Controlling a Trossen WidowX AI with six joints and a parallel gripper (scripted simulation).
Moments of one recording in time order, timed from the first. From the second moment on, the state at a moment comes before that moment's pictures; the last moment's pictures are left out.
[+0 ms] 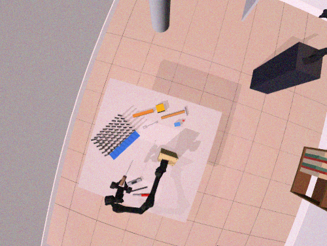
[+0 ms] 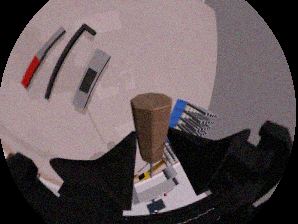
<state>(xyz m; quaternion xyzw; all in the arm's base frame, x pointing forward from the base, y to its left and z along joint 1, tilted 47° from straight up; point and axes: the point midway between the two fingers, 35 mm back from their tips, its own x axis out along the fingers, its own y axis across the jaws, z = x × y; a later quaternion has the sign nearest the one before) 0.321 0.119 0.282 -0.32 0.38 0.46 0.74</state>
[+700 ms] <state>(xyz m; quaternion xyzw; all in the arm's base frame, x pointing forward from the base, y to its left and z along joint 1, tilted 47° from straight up) 0.327 0.134 0.268 -0.32 0.38 0.46 0.74</state>
